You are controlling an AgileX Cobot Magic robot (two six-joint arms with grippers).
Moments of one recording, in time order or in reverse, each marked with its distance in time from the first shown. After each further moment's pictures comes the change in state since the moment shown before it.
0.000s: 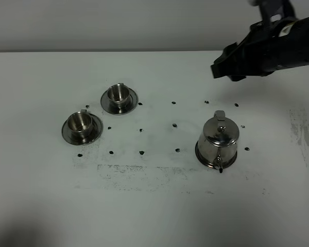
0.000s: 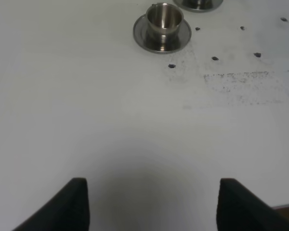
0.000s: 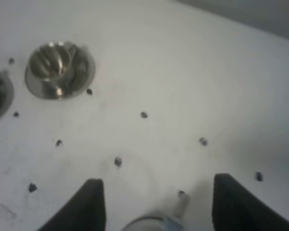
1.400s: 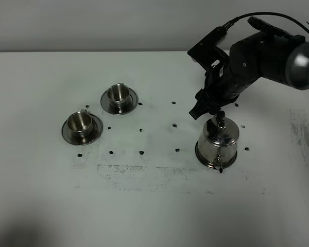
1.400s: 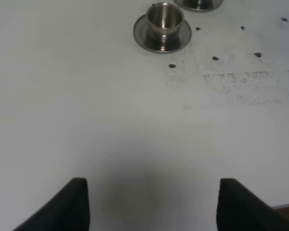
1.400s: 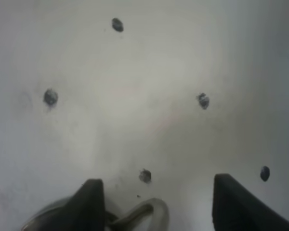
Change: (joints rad) left arm 0.000 0.000 0.000 0.000 0.000 0.000; right arm 0.076 0.406 -0.168 -0.342 0.058 0.011
